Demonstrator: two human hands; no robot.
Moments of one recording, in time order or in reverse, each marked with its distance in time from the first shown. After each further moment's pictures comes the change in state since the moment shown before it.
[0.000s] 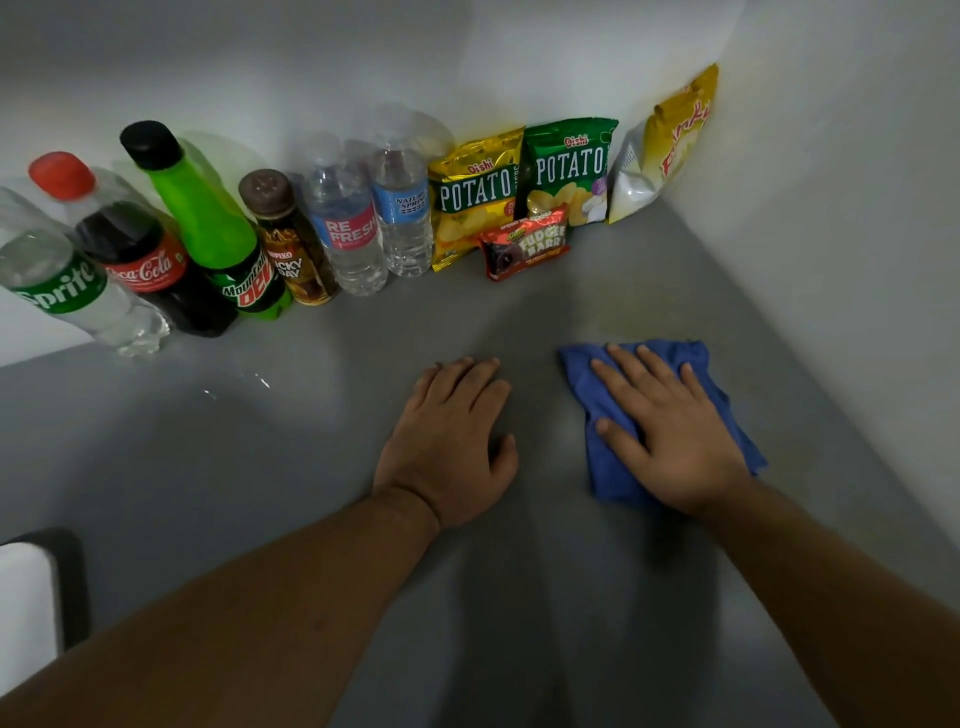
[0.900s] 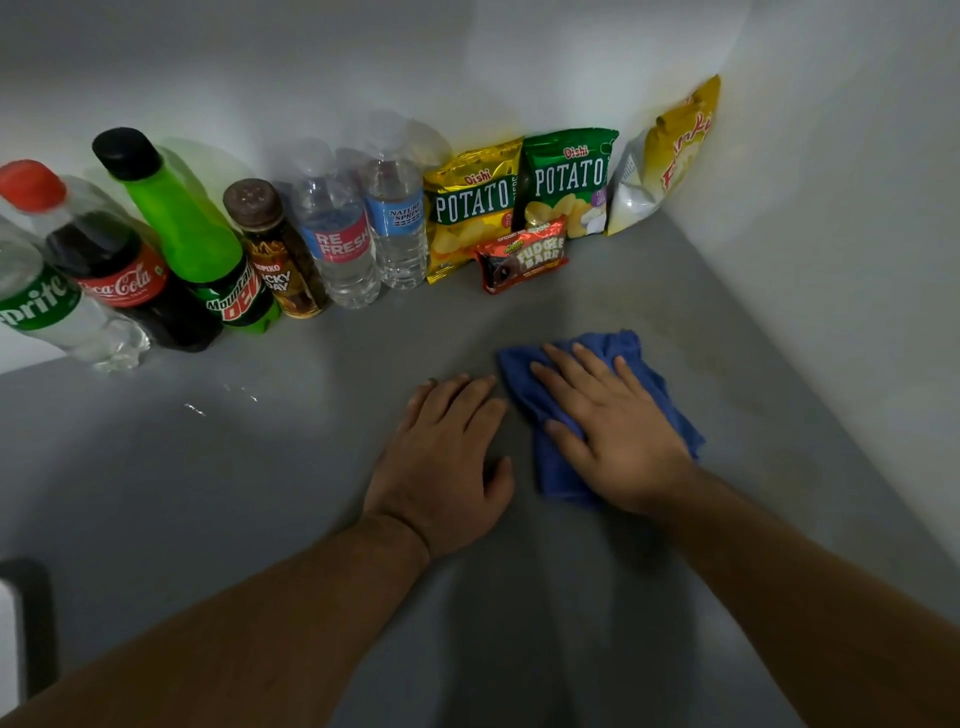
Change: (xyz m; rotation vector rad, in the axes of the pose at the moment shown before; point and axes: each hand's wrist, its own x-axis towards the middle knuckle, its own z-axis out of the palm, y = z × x) left_hand 0.001 -0.001 0.001 0.005 -0.003 0.001; right_hand 0.039 -0.039 0.001 0.002 -0.030 -0.150
